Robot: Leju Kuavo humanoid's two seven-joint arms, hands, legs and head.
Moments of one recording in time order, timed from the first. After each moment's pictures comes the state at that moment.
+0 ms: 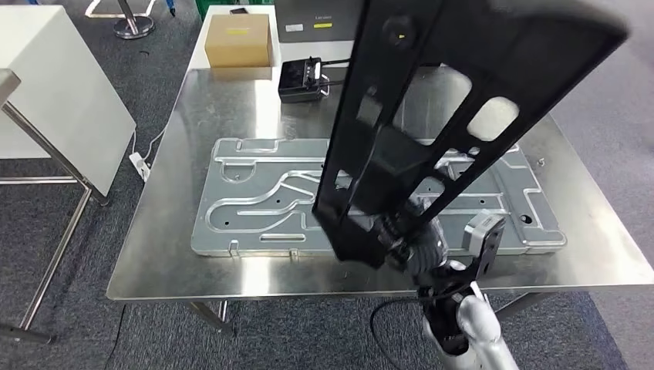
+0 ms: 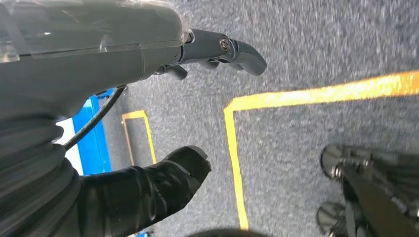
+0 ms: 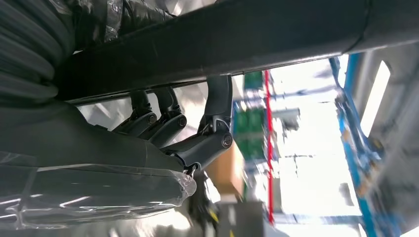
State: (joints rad) left arm -0.08 -0.16 1.31 -0.21 -1.32 -0.06 -0.02; right arm -0.22 -0.02 0.35 -1.69 -0.33 0.17 -0.38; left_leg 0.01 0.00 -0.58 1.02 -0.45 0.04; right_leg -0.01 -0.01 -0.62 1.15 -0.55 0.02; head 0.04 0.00
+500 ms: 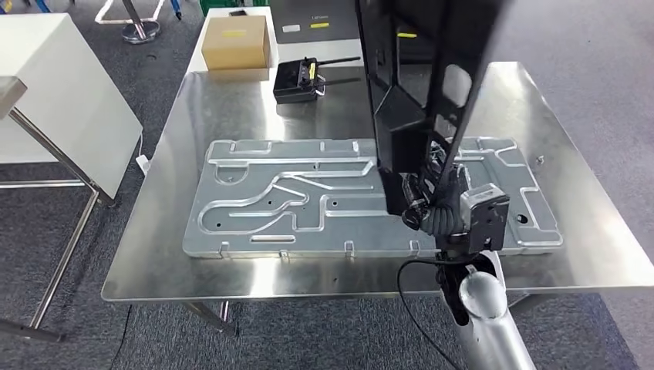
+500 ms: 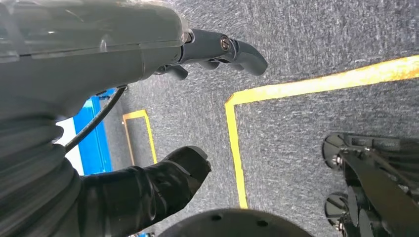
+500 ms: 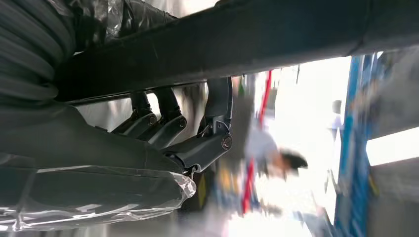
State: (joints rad) left arm -0.08 -0.16 1.29 -0.21 -1.34 -0.06 -0.02; right arm -0.32 0.00 0.30 -1.66 0.10 -0.13 -0.37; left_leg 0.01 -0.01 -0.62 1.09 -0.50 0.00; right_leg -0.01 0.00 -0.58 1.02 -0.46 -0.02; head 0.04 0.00
